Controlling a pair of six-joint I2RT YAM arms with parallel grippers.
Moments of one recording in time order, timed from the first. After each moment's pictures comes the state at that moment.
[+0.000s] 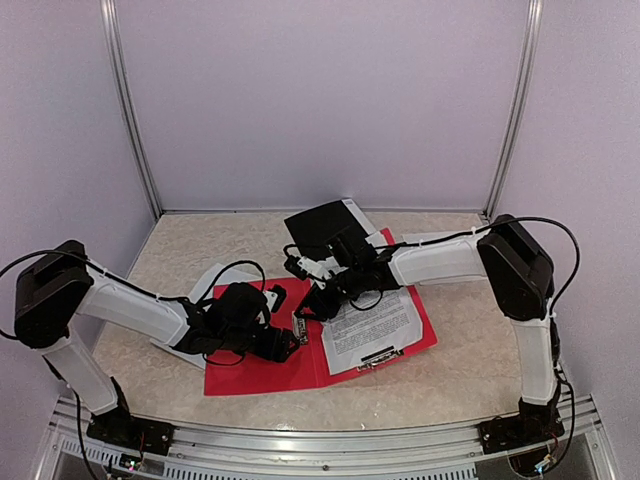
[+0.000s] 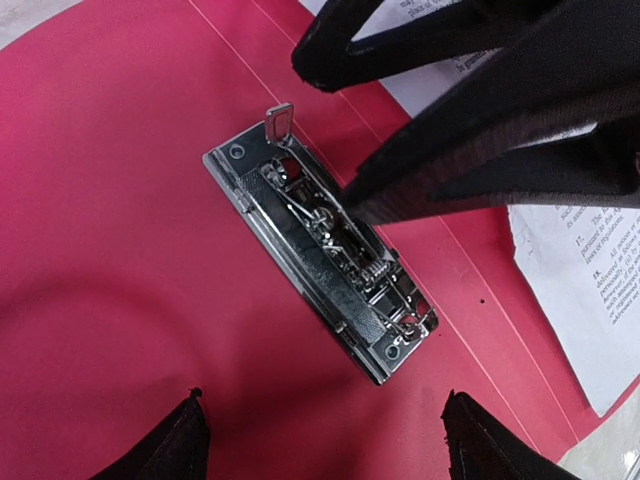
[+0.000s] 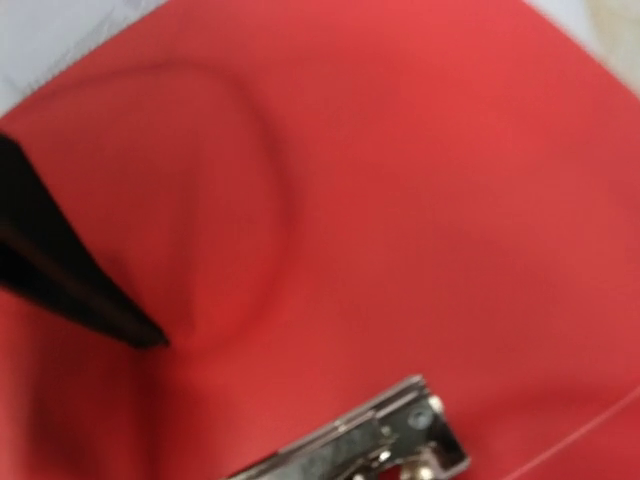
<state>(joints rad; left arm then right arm) -0.92 1.65 0.67 0.16 -0.06 -0.45 0.84 2.13 1.46 -0.12 -0.43 -0.11</state>
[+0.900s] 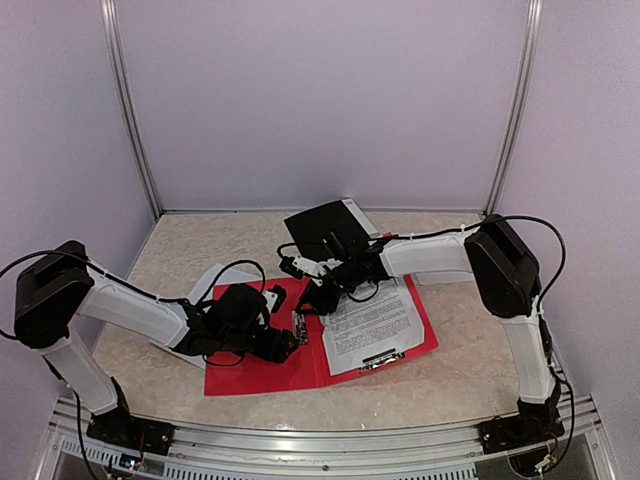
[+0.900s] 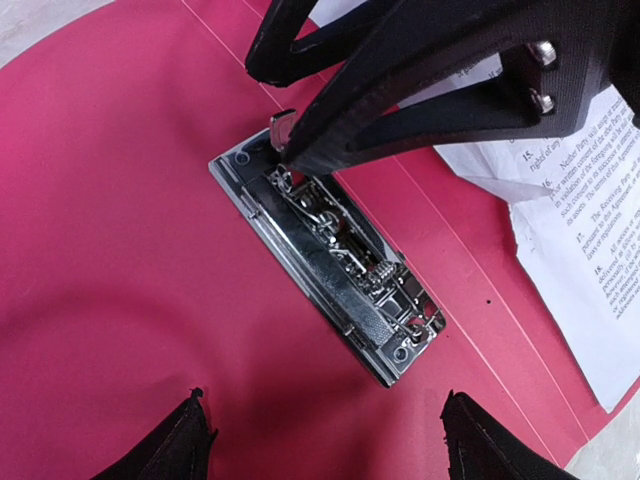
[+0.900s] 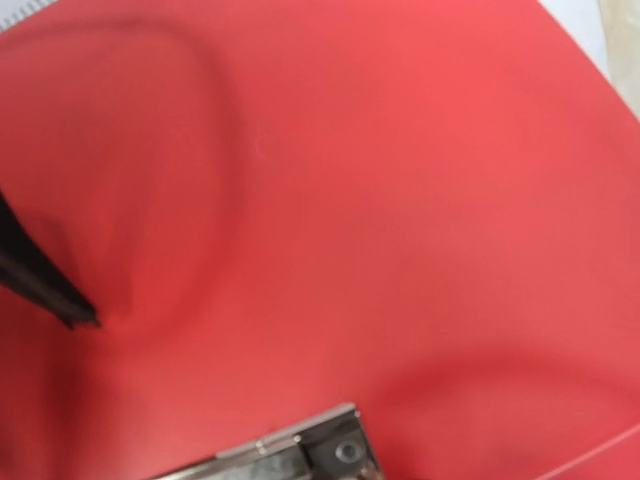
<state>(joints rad) -0.93 1.65 0.66 0.19 -0.09 -0.42 0.81 2.23 1.61 -0.25 -0.46 -0.31</state>
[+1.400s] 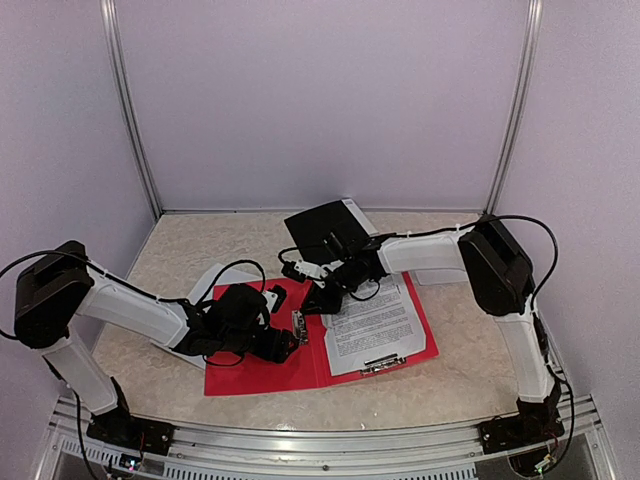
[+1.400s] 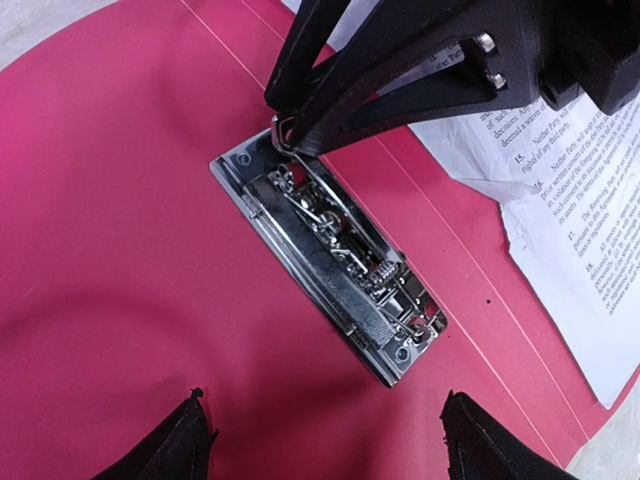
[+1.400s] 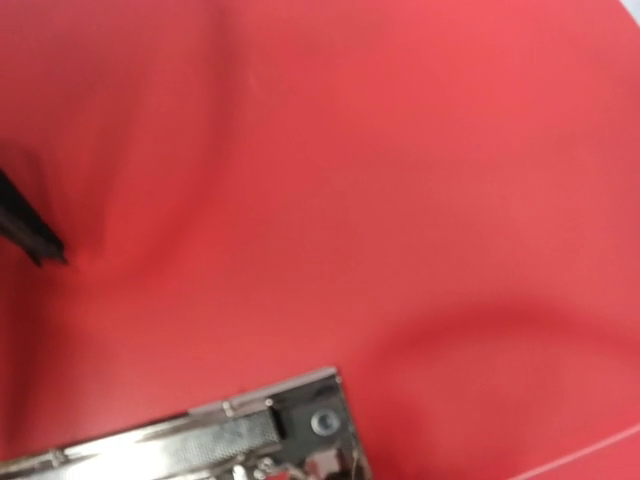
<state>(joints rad) -0.93 1.65 0.66 0.19 -0.09 -0.42 0.79 2.28 1.67 -0.35 -0.50 -0.42</state>
